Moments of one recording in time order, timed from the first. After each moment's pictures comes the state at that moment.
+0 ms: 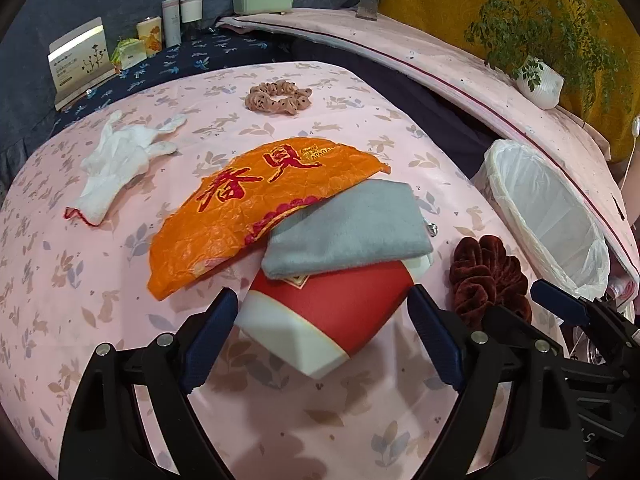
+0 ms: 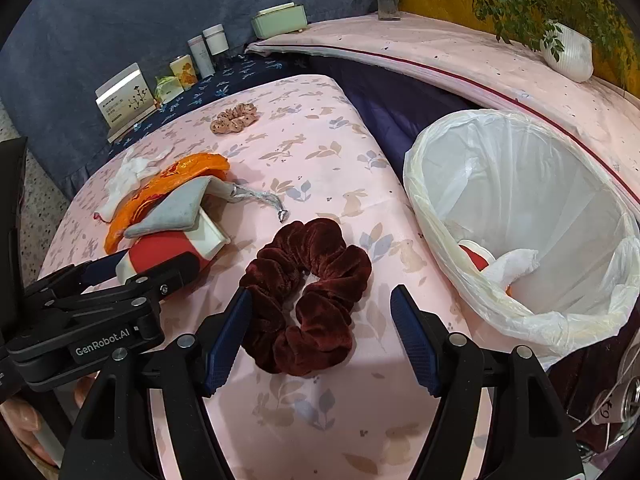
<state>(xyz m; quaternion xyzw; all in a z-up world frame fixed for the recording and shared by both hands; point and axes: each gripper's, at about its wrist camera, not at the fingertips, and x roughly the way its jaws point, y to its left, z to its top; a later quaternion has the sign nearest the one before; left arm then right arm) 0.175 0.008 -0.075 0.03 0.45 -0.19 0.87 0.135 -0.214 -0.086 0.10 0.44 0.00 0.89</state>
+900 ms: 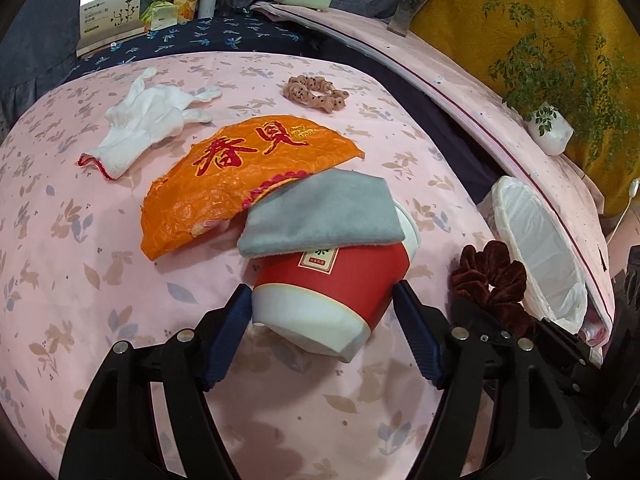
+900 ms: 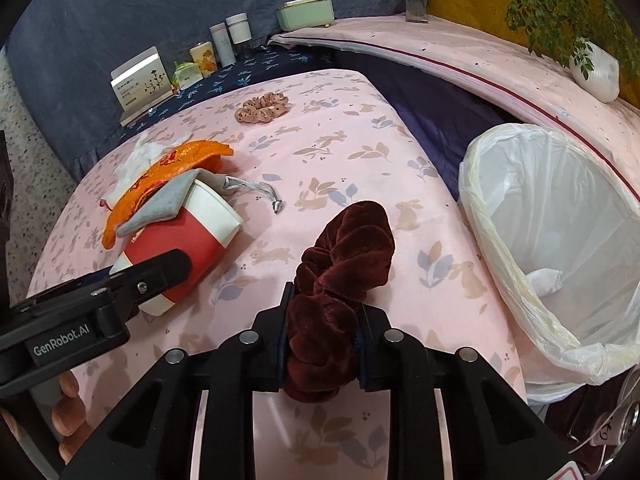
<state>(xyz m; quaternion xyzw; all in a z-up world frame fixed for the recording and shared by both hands) 0.171 0.041 -0.075 -0.07 0.46 -0.17 0.87 0.153 -0.189 -0.092 0.08 0.44 0.03 0.90</state>
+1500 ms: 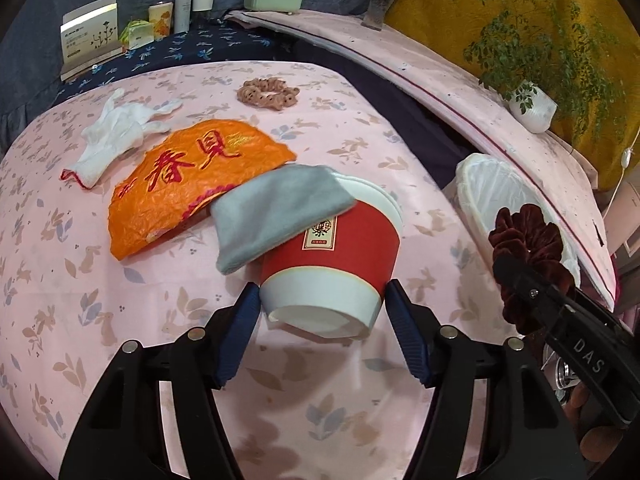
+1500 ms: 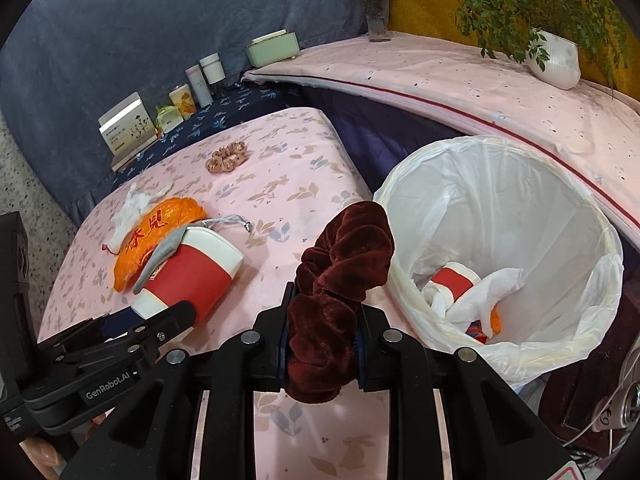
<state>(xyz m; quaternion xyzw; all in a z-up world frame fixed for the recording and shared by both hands) 0.145 -0.001 -0.061 -0.03 0.45 -0.19 0.87 0.127 -0.244 -0.061 0.13 0.40 0.00 0.91</state>
